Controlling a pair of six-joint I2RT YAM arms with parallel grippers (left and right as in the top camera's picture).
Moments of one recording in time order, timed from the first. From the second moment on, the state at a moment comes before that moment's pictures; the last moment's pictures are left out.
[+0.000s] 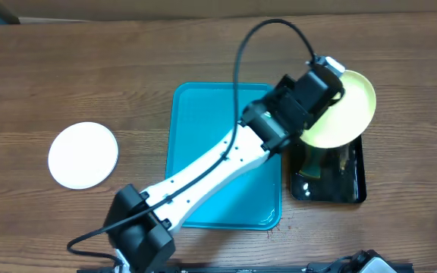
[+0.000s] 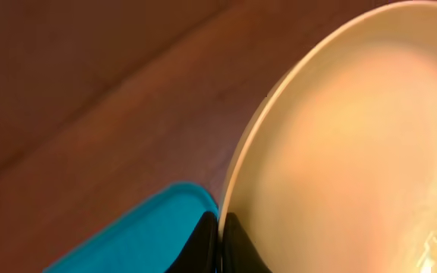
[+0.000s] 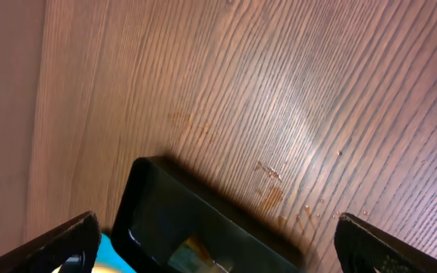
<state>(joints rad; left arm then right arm) -0.90 1.91 1.78 -0.57 -0.39 -0.02 -0.78 1.28 1.26 -1.11 -0.30 0.52</state>
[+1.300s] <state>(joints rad) -1.20 1.94 1.78 -0.45 -1.18 0.40 -0.78 1.28 1.26 -1.11 -0.30 0.52</state>
